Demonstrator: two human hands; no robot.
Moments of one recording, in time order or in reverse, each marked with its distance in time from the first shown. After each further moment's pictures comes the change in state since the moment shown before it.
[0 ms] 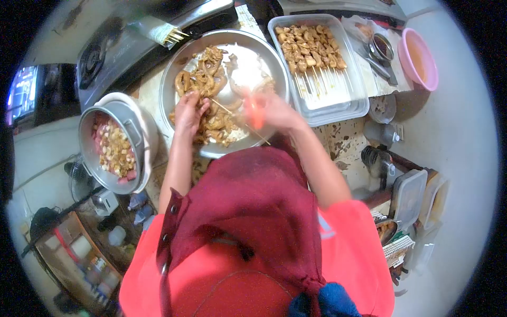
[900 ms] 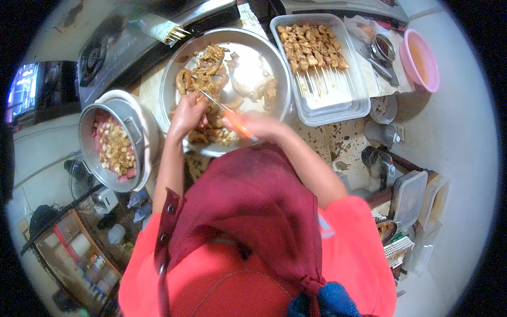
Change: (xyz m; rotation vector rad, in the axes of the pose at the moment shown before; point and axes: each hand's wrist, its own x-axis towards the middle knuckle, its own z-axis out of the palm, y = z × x) left_hand -0.035 0.042 0.011 0.762 -0.314 0.095; right_hand 0.015 0.016 0.031 -0.598 -0.184 0.167
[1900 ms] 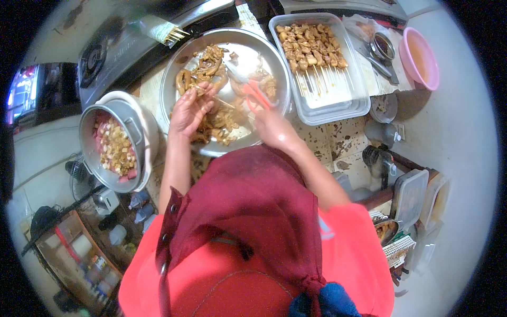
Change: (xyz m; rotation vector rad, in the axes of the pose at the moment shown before) left_hand 0.008 -0.020 0.003 -1.020 -0.080 0.062; right_hand -0.032 0.029 0.003 -0.301 0.468 -0.113
